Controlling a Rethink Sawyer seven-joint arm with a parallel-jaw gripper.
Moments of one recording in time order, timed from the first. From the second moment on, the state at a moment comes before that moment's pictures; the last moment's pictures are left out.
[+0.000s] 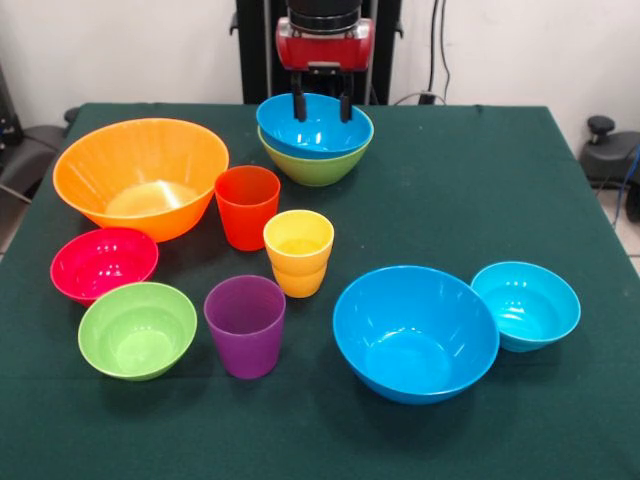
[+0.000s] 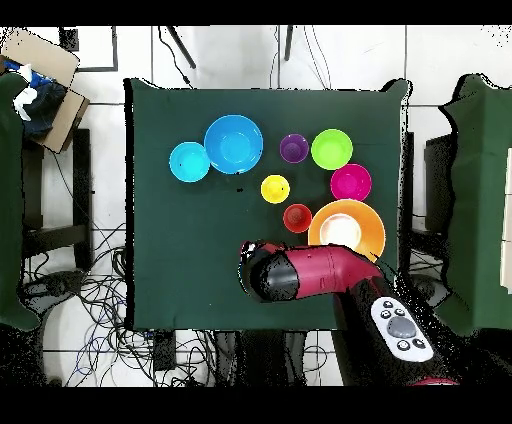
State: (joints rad) arm -0.57 -0.80 0.32 2.04 -0.48 0.38 1.98
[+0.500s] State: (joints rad) arm -0.54 -0.78 0.33 2.04 -0.47 0.38 1.98
